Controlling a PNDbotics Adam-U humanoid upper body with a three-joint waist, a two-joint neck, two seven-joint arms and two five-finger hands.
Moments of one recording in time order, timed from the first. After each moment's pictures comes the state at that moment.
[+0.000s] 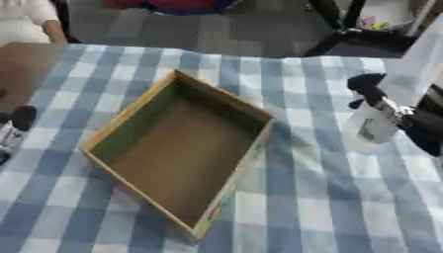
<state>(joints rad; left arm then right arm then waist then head) -0.26 0.46 0.12 -1.91 0.18 0.10 0.23 -0.63 -0.57 0.07 -1.61 -0.39 0.05 0.25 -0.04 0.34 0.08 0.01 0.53</state>
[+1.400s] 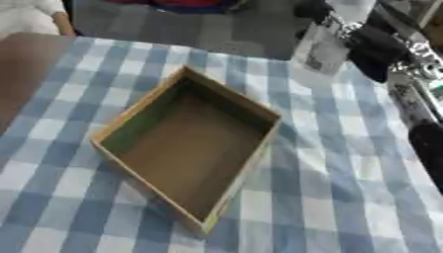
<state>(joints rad) -0.27 0.48 0.15 -1.93 0.18 0.09 0.29 -0.90 -0.52 0.16 -1.52 -0.37 0.11 0.16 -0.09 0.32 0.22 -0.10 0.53</state>
